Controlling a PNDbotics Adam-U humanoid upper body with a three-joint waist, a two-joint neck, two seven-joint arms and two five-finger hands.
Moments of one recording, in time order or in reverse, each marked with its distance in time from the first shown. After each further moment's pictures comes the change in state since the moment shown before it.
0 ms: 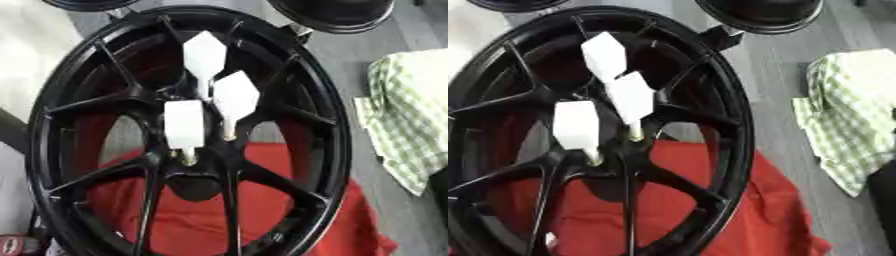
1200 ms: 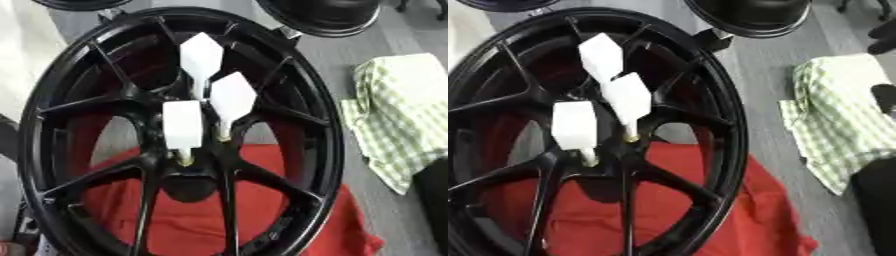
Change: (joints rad) left arm 0.006 0.054 0.005 0.000 -0.016 -0.009 0.009; right arm -0.111 -0.791 0.172 -0.007 0.165 -0.267 0.063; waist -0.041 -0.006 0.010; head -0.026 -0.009
